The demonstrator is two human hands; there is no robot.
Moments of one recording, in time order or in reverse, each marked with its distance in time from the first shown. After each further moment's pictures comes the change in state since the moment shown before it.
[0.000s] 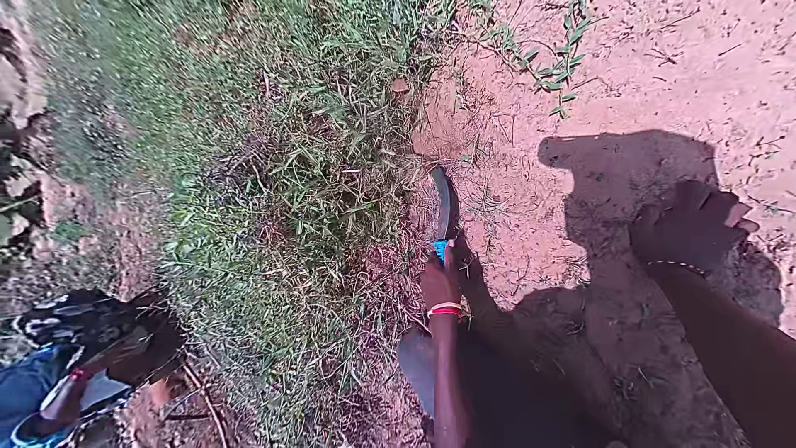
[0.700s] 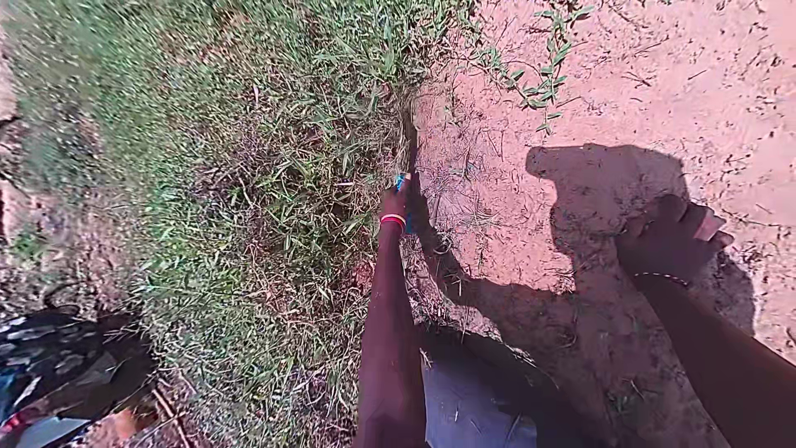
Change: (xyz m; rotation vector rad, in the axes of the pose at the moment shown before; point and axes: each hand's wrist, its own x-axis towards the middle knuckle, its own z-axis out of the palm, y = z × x) left_hand 0.145 0.074 -0.060 -0.088 0.010 0.251; right_hand -0.003 0.000 0.002 -0.010 0.023 -0.006
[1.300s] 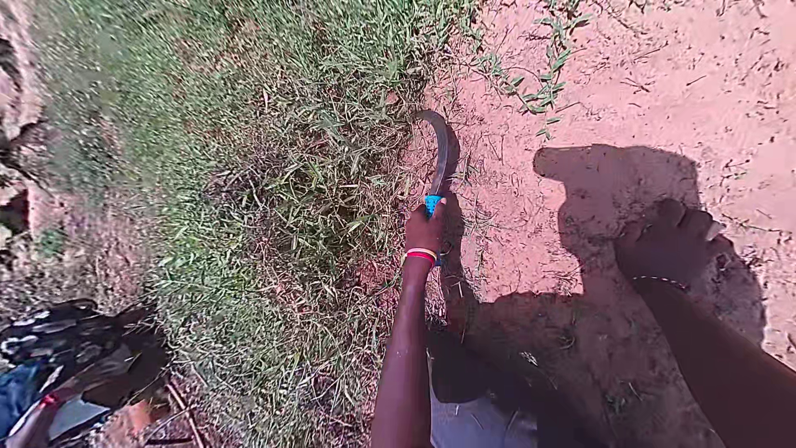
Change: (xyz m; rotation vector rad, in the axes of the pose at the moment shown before) left_hand -0.081 0.020 0.023 0.025 -0.077 0.007; right_hand 0.001 0.001 -0.002 0.007 0.006 -0.029
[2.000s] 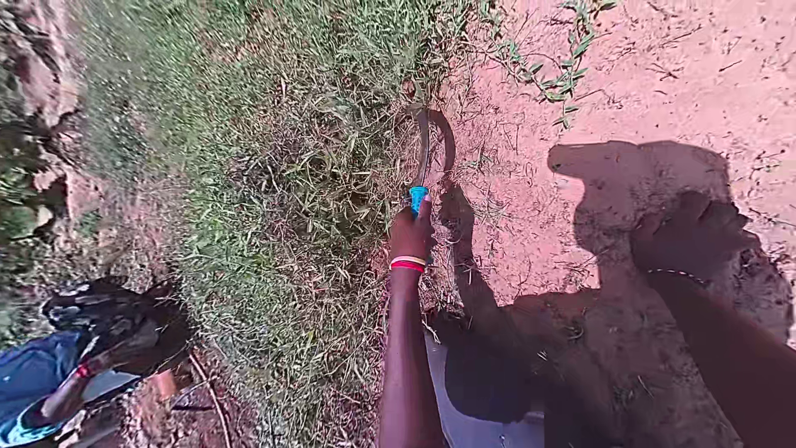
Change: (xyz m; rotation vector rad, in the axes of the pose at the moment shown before) left_hand -0.052 0.001 -0.041 -0.131 0.125 -0.121; right_hand 0.003 0.005 0.006 0.017 -0.002 0.009
